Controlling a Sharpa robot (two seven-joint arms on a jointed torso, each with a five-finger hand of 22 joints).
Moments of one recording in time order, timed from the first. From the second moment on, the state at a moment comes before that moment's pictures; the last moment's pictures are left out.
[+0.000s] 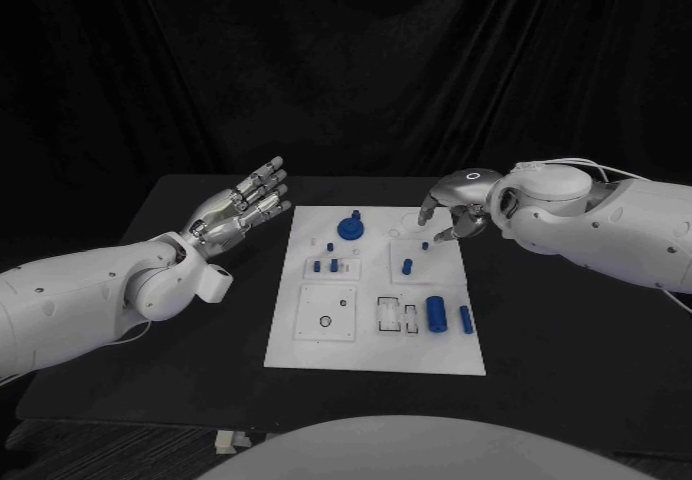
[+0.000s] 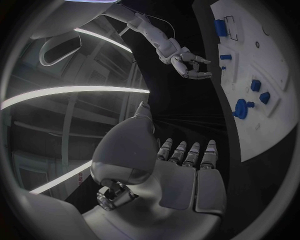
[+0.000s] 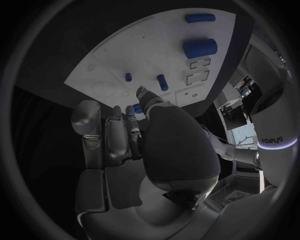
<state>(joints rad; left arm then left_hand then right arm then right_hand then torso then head) 1.15 -0.95 -0.22 1.39 -0.24 0.09 0.67 1.22 0.08 -0.18 0.29 0.18 0.06 -0.16 0.02 0.01 0.01 -0.01 0.02 0.01 0.00 0.11 0.00 0.00 0.16 0.00 0.23 0.01 0.08 1.34 -0.74 -0.21 1.34 -1.71 -0.05 0.04 1.43 -0.18 0.28 0.19 0.11 0.86 0.06 0.17 0.08 0.78 0.07 0.28 0.13 1.46 -0.04 1.32 1.10 0.12 1.37 0.07 0.95 1.31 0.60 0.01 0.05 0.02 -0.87</state>
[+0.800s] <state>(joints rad) 1.15 -0.96 -0.21 1.42 -0.22 0.12 0.68 1.22 0.10 -0.18 0.29 0.20 0.03 -0.14 0.01 0.01 0.00 -0.02 0.01 0.00 0.00 0.11 0.00 0.00 0.16 0.00 0.23 0.01 0.06 1.27 -0.69 -0.21 1.24 -1.72 -0.12 0.05 1.45 -0.15 0.30 0.16 0.17 0.93 0.11 0.15 0.08 0.91 0.07 0.29 0.07 1.46 -0.03 1.32 1.11 0.12 1.38 0.08 0.95 1.31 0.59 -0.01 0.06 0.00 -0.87</state>
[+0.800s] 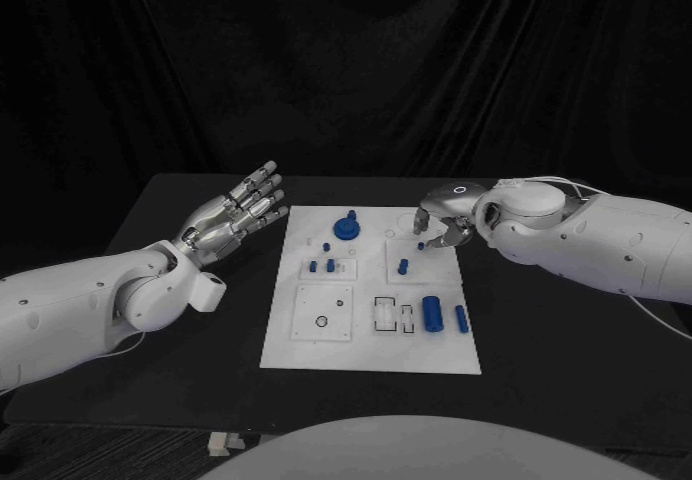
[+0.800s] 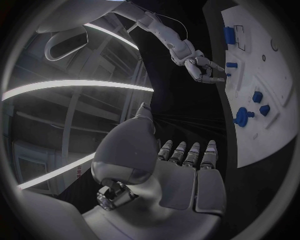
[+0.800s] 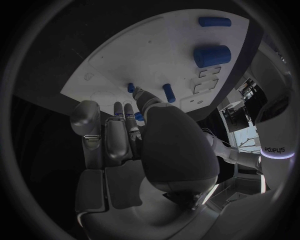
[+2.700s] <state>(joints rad) 1.14 -0.95 -0.21 1.41 -0.22 0.15 0.68 1.35 0.18 -0.21 0.28 0.36 0.06 -0.05 0.01 0.01 0.01 0.04 0.01 0.00 0.00 0.15 0.00 0.00 0.16 0.02 0.27 0.01 0.10 1.19 -0.63 -0.20 1.12 -1.72 -0.24 0.14 1.44 -0.15 0.42 0.09 0.25 1.10 0.10 0.23 0.16 1.14 0.05 0.25 0.07 1.46 -0.03 1.33 1.14 0.12 1.41 0.08 1.00 1.31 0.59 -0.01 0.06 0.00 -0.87</state>
